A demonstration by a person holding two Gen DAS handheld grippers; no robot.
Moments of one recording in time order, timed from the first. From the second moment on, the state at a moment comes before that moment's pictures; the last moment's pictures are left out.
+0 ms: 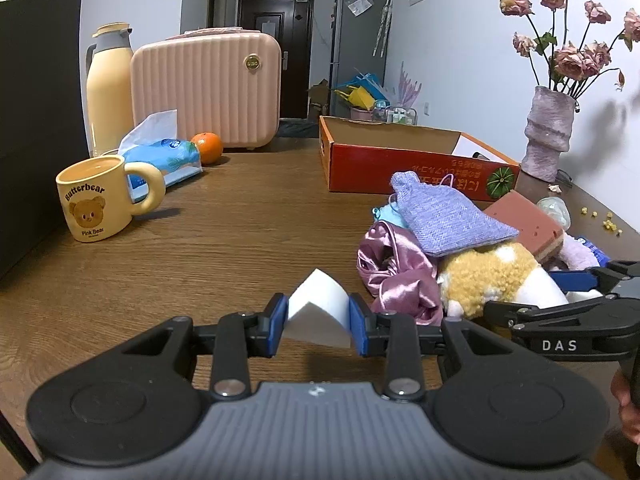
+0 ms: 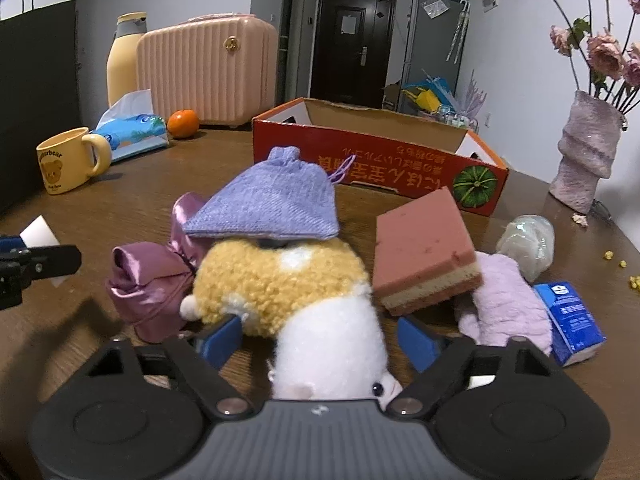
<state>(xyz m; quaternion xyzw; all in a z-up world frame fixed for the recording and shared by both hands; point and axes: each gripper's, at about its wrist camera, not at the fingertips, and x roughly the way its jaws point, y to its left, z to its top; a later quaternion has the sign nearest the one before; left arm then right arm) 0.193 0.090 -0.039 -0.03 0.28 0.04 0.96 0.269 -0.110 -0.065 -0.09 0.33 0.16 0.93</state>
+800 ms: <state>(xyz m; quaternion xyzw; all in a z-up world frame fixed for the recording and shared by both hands) 0.187 0.082 -0.022 -0.02 0.26 0.04 0.96 0.257 -0.126 -0.053 -0.06 0.31 0.17 0.93</state>
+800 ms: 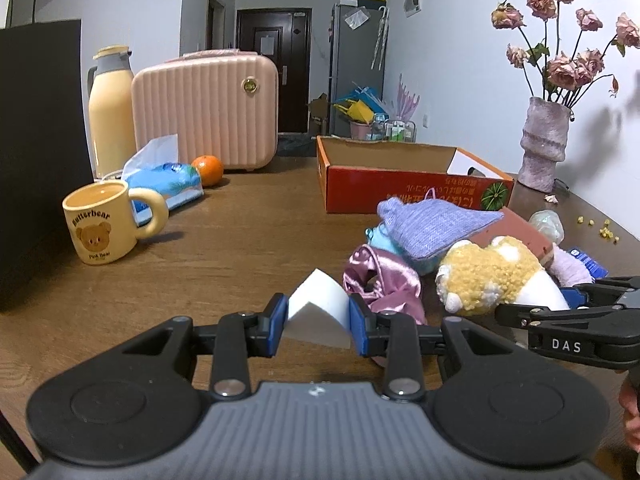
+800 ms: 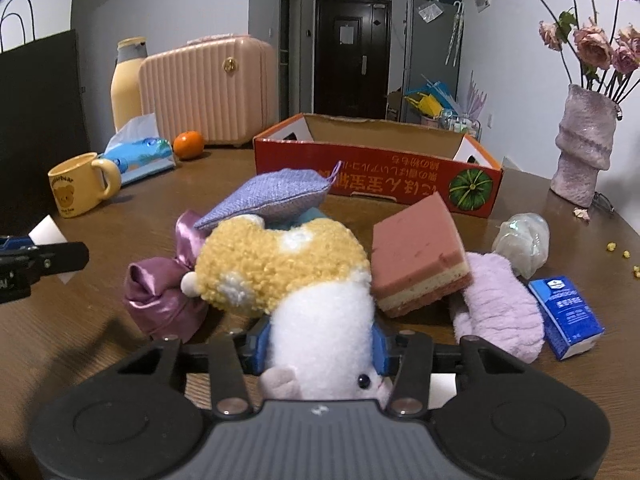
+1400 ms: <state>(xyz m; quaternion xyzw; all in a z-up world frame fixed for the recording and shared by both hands) 0.194 0.061 0.017 -0.01 0.22 0.04 0.98 0.251 -0.157 -0.021 -0.05 0.26 0.15 0.95</state>
